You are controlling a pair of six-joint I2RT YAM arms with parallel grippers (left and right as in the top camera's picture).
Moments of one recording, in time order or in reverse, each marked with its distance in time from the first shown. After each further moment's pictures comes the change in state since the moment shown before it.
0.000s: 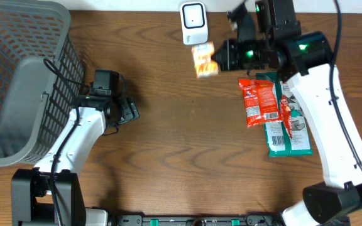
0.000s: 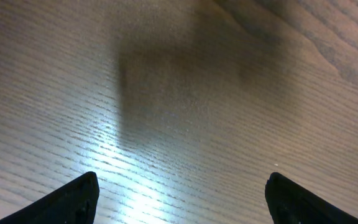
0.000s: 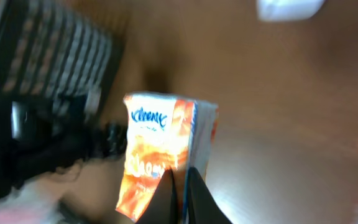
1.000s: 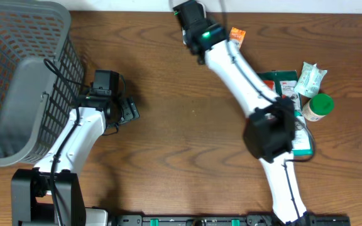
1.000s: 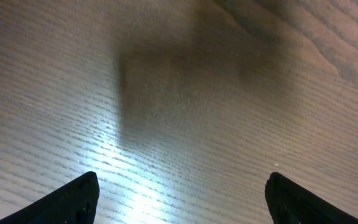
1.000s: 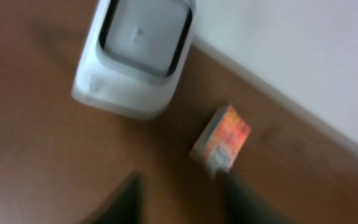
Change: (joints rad) left arm 0.000 0.000 0.000 0.000 0.000 0.000; right arm 0.134 0.624 0.327 0.216 0.835 -0.367
